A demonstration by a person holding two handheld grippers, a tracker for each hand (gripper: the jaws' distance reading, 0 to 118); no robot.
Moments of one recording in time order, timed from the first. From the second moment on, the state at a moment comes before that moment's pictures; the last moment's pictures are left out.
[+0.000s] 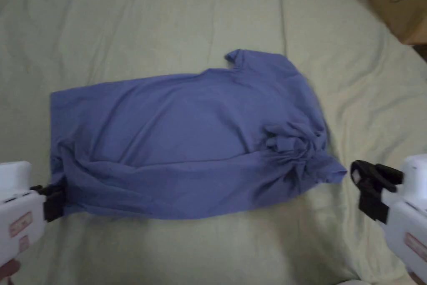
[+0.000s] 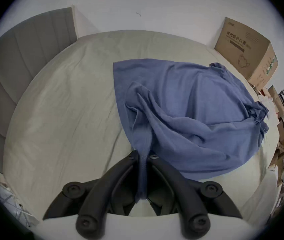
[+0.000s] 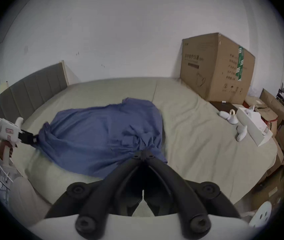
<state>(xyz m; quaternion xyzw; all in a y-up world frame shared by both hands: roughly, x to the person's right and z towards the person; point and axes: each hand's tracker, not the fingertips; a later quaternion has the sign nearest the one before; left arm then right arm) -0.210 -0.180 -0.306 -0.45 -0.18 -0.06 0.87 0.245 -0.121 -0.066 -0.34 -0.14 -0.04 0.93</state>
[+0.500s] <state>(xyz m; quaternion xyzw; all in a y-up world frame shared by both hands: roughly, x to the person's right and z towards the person) -0.206 -0.178 -0.302 -0.47 -0.18 -0.07 0.86 0.298 -0.205 -0.164 -0.51 -0.09 -0.01 0.86</state>
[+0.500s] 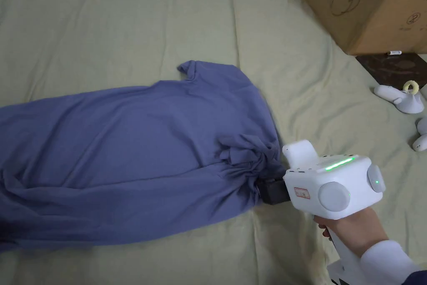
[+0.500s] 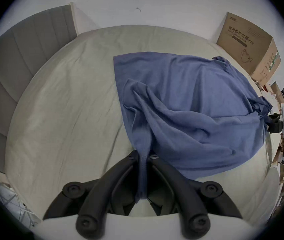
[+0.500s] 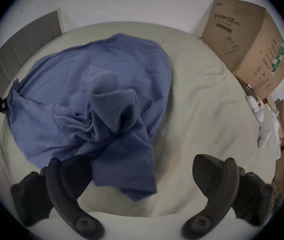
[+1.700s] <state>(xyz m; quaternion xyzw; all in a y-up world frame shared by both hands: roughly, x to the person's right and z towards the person) -0.281 -0.155 -0.237 -0.47 -0.17 -0.18 0.85 0.267 -0.137 -0.008 -0.44 -0.08 -0.06 0.89</state>
